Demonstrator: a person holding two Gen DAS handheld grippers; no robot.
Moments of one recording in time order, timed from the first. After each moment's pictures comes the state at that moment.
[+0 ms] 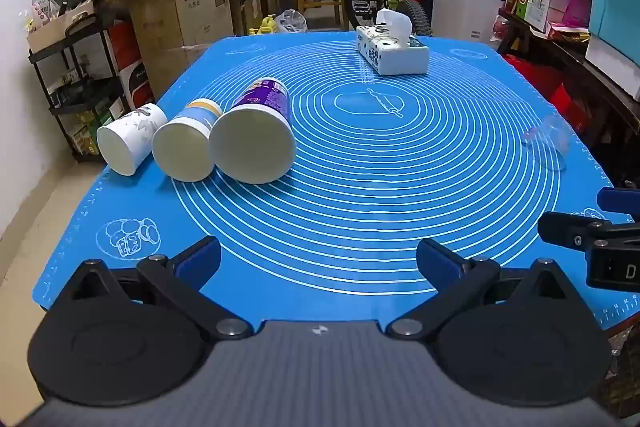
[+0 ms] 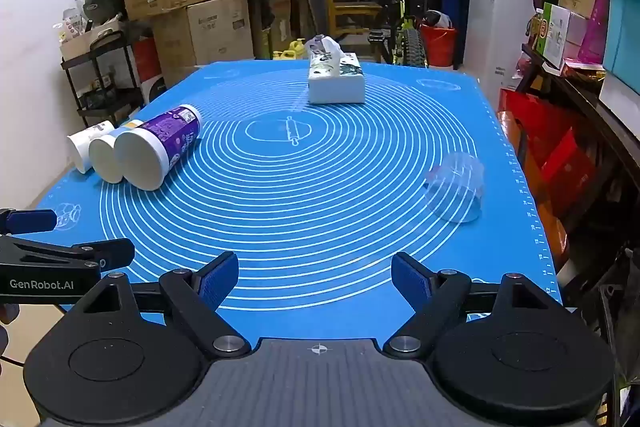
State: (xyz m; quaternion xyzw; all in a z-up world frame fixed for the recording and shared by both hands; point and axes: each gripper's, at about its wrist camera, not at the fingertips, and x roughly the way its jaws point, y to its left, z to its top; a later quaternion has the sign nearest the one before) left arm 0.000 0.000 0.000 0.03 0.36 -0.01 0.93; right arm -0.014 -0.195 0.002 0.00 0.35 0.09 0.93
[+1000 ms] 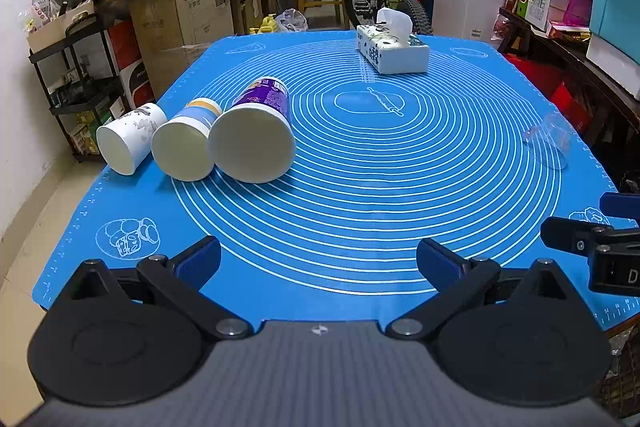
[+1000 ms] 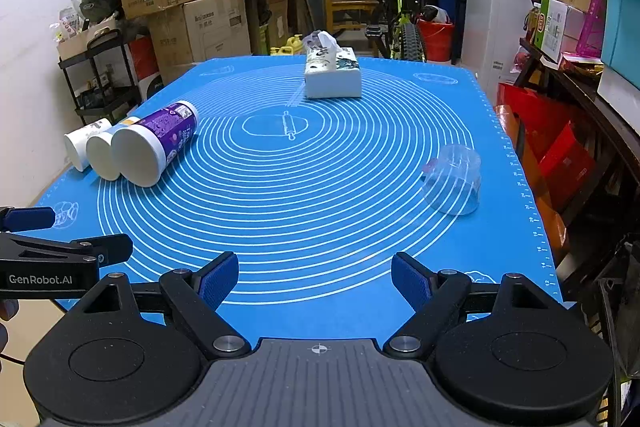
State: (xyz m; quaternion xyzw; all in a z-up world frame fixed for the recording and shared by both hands) left arm 0.000 -0.004 0.000 0.04 0.36 -0.01 0.93; right arm -0.016 -0.197 -0.002 0.00 0.35 0.09 0.93
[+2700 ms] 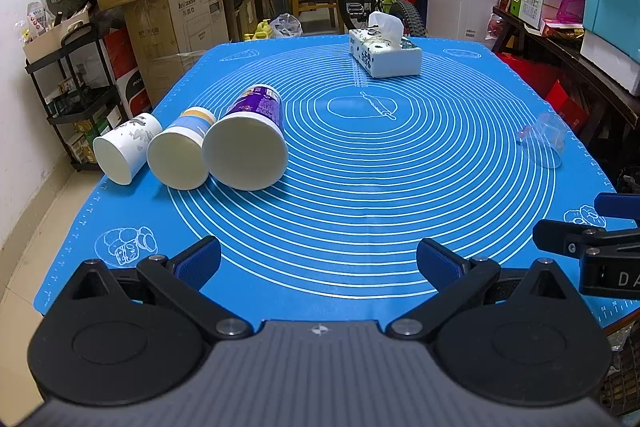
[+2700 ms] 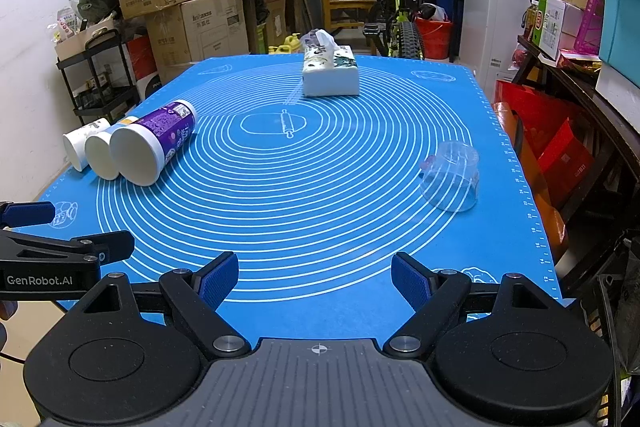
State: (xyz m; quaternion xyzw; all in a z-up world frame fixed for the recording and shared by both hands) left arm -0.001 -0.006 0.003 0.04 0.36 -0.01 0.93; right arm -0.016 -0.198 0.000 0.00 0.35 0.09 0.93
